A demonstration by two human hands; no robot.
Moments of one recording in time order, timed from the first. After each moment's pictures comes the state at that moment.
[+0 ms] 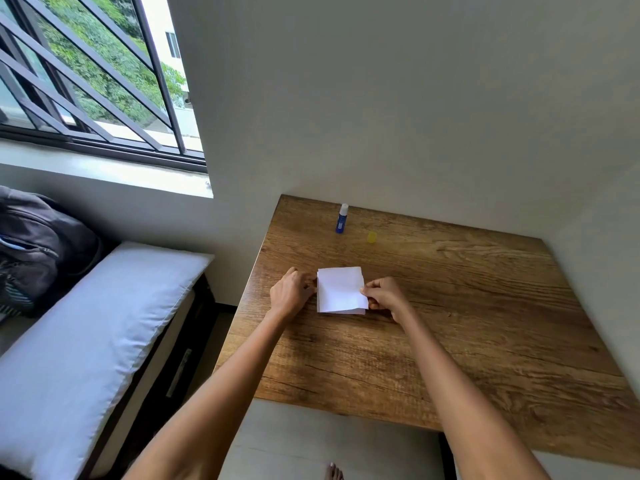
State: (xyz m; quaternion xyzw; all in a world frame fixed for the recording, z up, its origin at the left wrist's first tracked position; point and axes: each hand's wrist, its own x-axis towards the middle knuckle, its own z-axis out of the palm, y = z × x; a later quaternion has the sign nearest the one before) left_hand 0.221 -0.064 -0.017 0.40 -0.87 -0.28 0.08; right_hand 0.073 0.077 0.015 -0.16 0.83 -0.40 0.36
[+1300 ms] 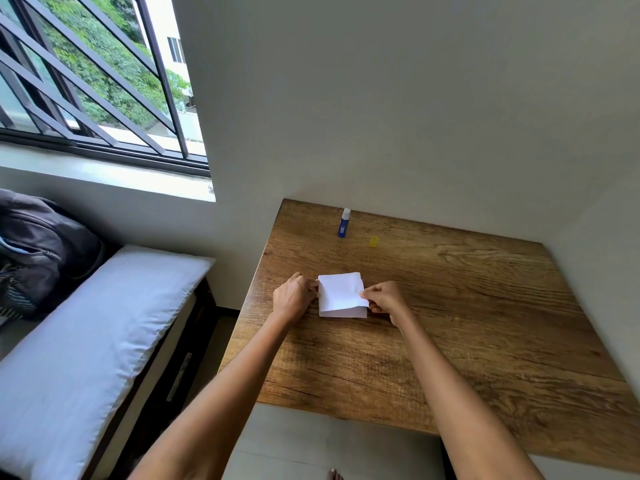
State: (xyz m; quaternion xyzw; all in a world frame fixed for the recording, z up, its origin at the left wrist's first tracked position) left_hand 0.221 -0.067 -0.019 0.38 -0.89 -0.26 0.07; right_hand 0.076 0.071 0.012 -0.13 0.84 -0.40 0.34
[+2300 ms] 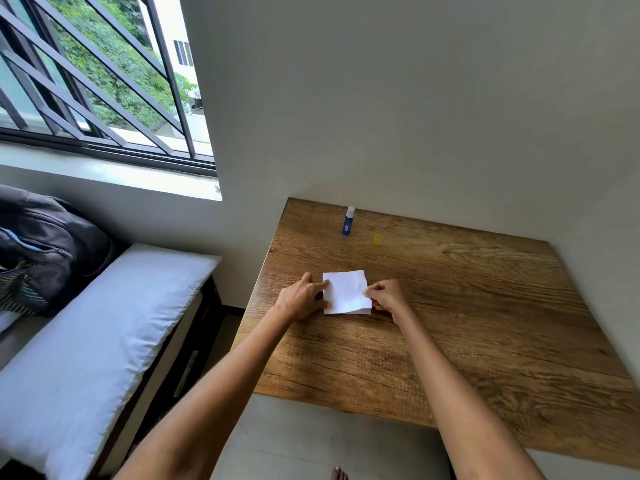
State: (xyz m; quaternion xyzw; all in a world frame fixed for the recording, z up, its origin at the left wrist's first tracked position) left_hand 0.232 -0.066 -0.008 0.25 -0.95 -0.19 -0.07; right_hand 0.086 0.074 0.016 -0.16 0.84 -0.41 0.32
